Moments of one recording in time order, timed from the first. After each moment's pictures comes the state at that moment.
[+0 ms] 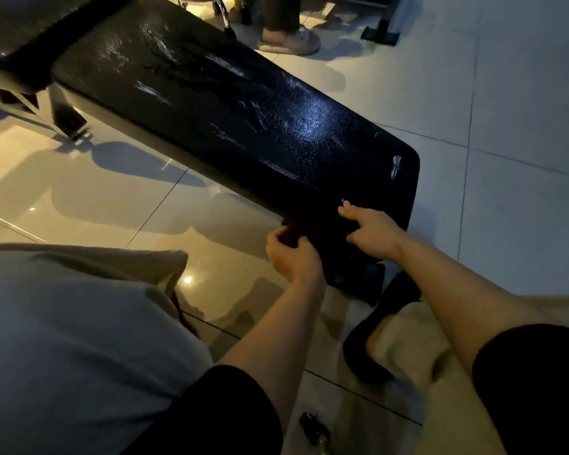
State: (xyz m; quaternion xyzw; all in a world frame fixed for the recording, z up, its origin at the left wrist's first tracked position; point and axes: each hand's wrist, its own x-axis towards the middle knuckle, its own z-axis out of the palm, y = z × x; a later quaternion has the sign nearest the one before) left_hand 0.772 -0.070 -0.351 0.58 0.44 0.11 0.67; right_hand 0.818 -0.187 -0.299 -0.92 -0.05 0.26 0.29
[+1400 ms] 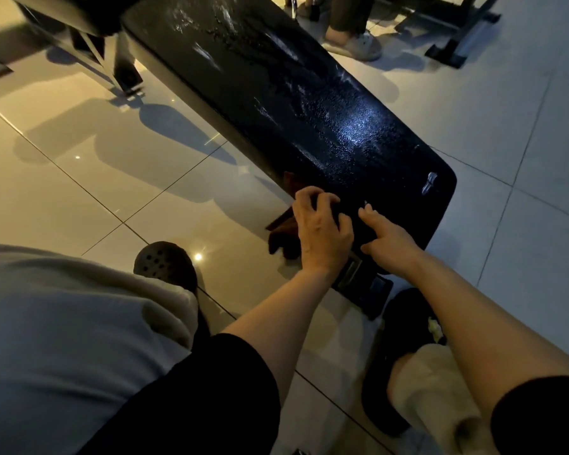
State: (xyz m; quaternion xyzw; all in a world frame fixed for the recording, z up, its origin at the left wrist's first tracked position) left_hand 0.782 -0.079 -0.345 0.83 0.17 0.32 0.43; right_hand 0.814 -0.195 -0.308 -0.91 -0.12 0.26 0.30
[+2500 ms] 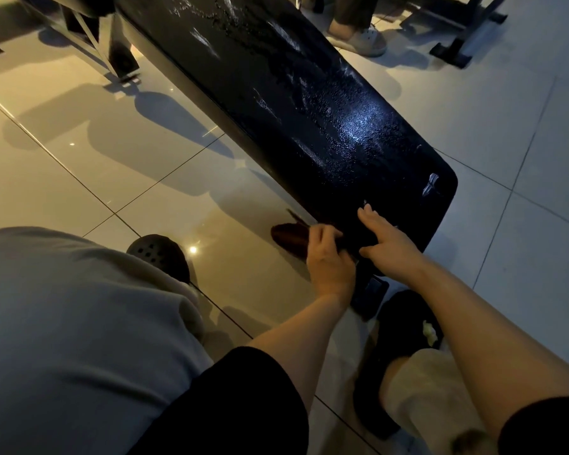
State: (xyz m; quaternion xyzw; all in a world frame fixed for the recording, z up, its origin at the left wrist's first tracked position) left_hand 0.764 -0.119 -0.379 0.80 0.24 0.22 0.49; right_hand 0.820 -0.203 -0.316 -0.91 -0.14 0.27 0.29
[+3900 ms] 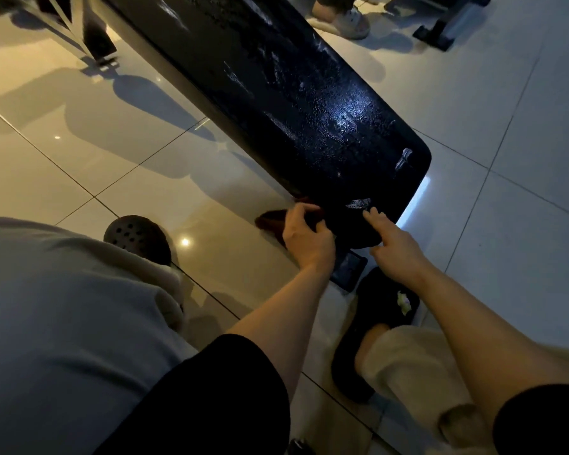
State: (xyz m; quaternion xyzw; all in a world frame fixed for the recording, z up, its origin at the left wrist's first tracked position) left_hand 0.761 -0.138 -0.368 0.71 0.34 0.25 0.57; right_hand 0.787 -0.264 -0.326 -0.92 -0.12 0.23 0.27
